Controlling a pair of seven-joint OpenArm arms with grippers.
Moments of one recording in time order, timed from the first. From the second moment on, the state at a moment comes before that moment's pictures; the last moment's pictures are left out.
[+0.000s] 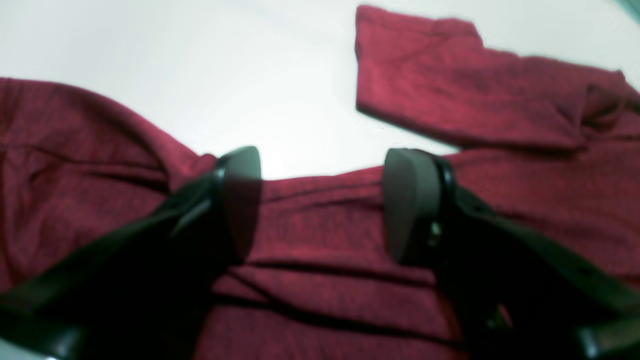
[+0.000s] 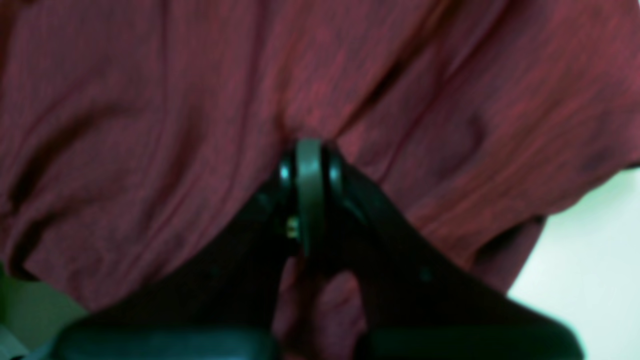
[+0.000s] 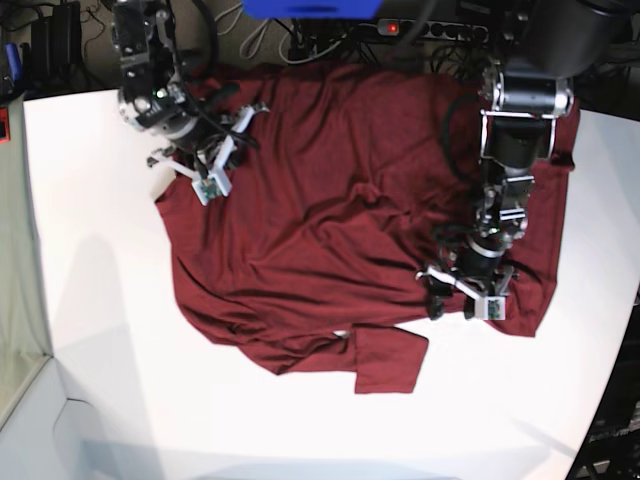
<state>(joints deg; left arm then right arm) -23.3 -10.0 0.5 27.6 -10.3 -17.3 -12.8 -18.2 7.2 -4.5 100.3 5.6 17.9 -43.8</state>
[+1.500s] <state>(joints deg) -35.5 1.0 -8.7 26.9 -7.8 -15.3 4.9 -5.8 3.2 -4.5 85.6 7.1 18.0 -36.3</state>
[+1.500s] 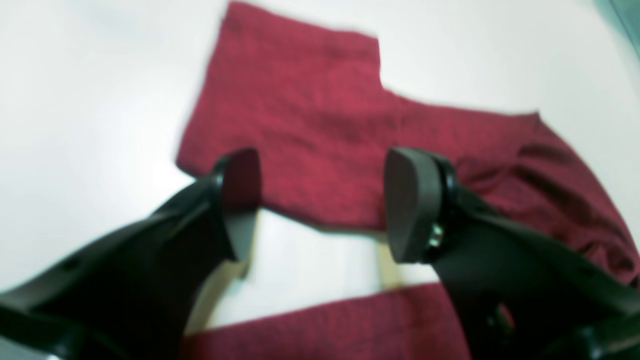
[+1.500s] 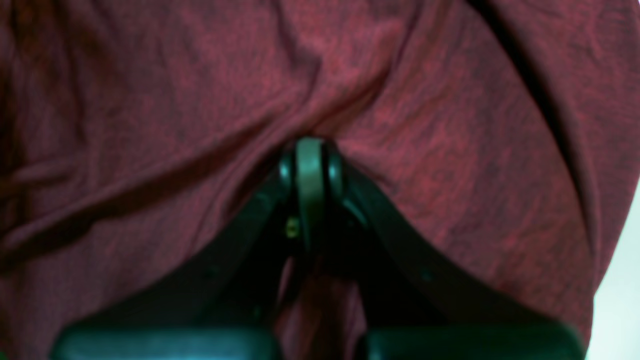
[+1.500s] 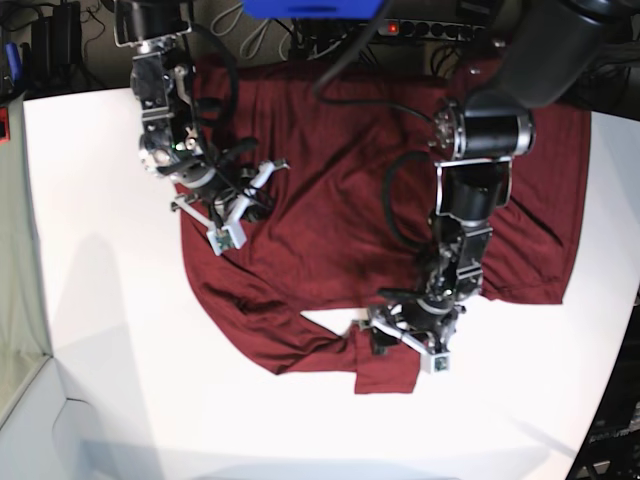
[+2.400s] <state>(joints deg) -35.1 -3.2 -8.6 21.9 -8.3 -16.0 0.9 -6.0 3.2 -4.5 85.8 7.1 18.0 -36.7</state>
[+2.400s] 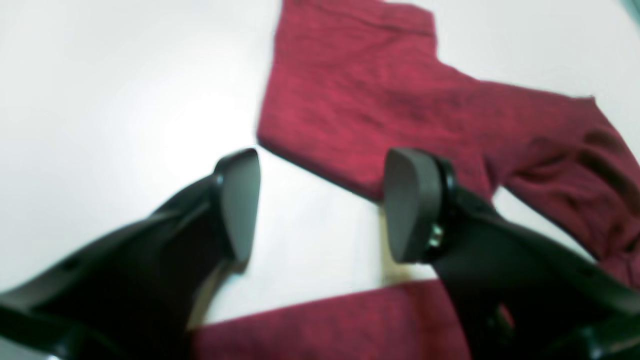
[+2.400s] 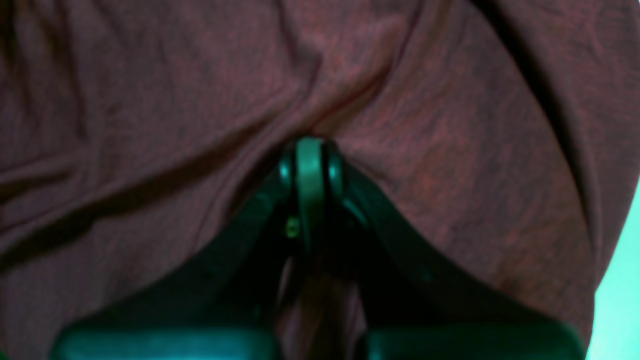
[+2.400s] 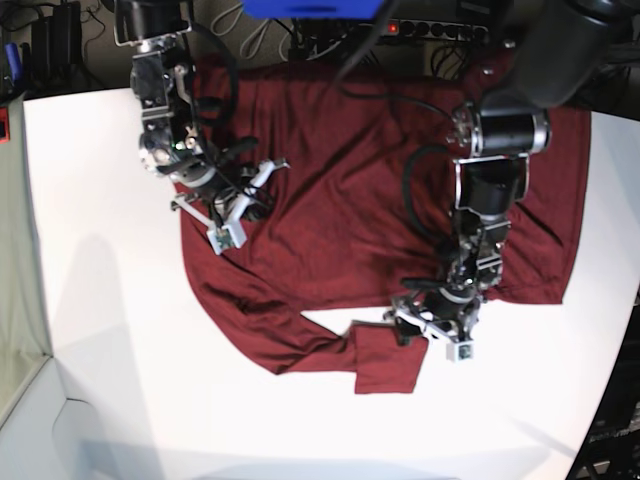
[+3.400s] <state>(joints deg) -2.7 -10.5 -15.3 79.8 -21.0 -11.4 38.9 0.5 3.5 -4.5 96.8 5.5 18.0 -40.4</state>
